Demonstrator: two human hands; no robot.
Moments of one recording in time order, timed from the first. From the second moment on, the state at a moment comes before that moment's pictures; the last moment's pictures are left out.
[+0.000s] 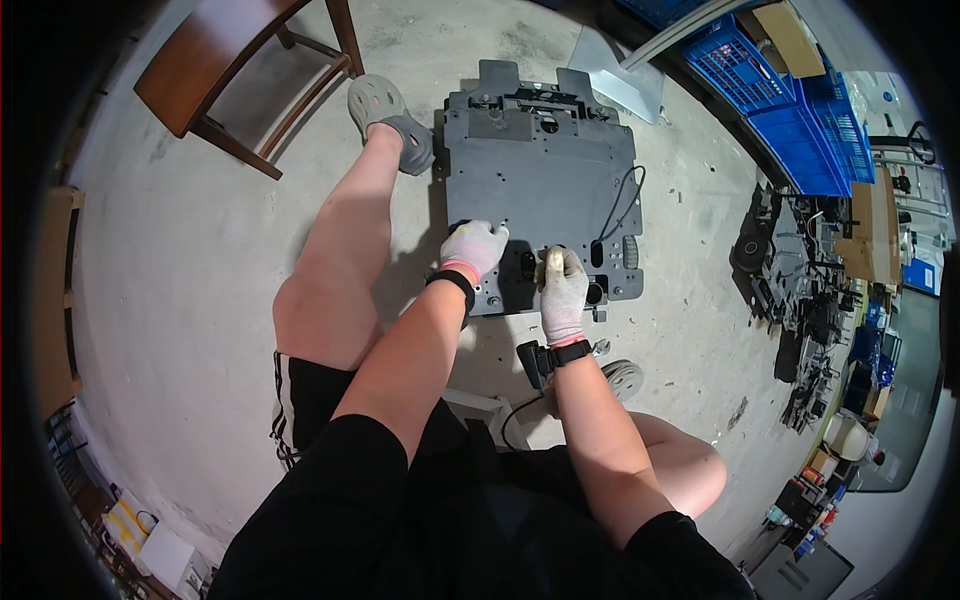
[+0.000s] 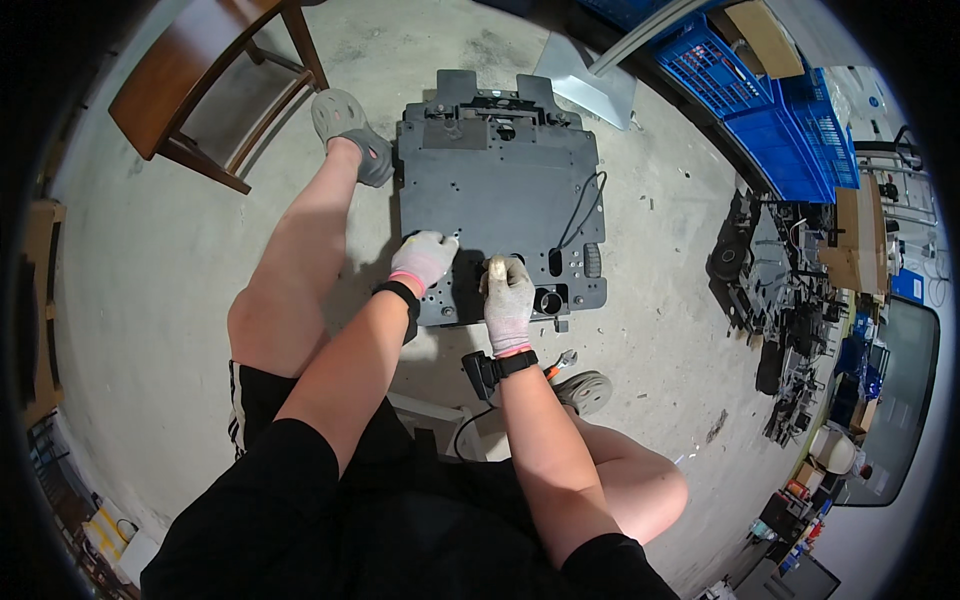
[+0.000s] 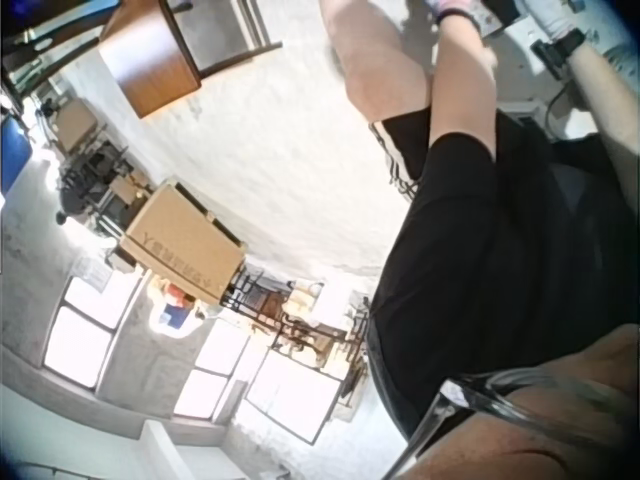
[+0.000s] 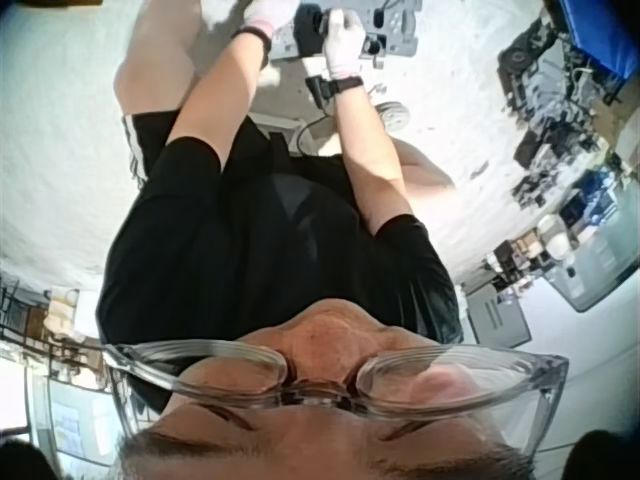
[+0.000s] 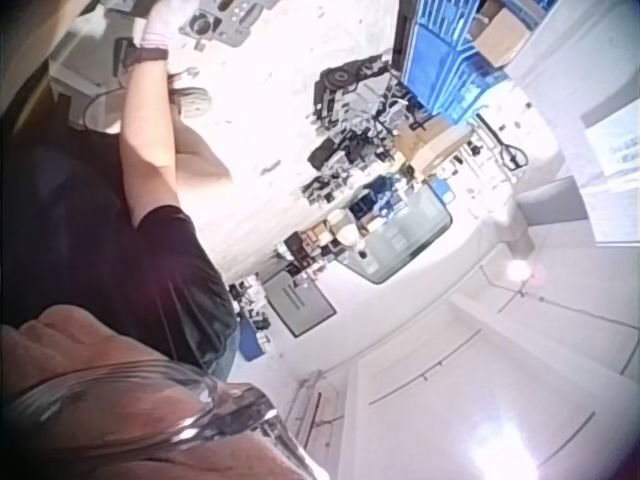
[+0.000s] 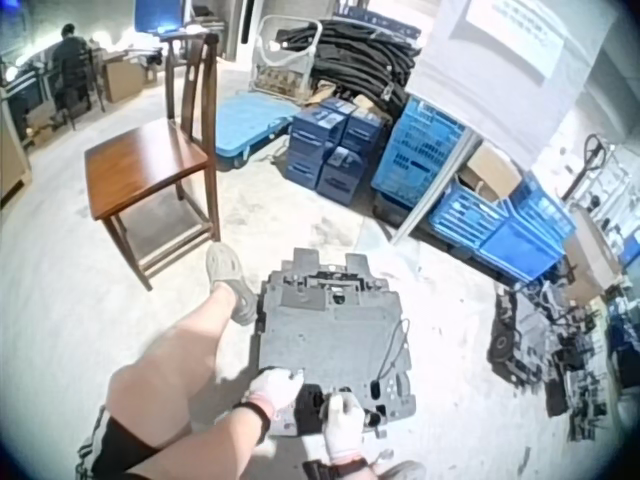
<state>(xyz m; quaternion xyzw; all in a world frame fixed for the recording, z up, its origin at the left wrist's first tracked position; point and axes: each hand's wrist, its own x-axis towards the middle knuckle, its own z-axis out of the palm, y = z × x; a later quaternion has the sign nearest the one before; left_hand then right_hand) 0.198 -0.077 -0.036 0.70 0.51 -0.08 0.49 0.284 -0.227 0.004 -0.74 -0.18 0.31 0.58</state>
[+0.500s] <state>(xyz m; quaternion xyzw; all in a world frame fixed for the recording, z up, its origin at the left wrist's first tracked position) 0.159 -0.104 -0.076 0.56 0.47 0.23 0.64 0.265 -0.207 -0.022 -0.73 -0.20 0.33 0.56</state>
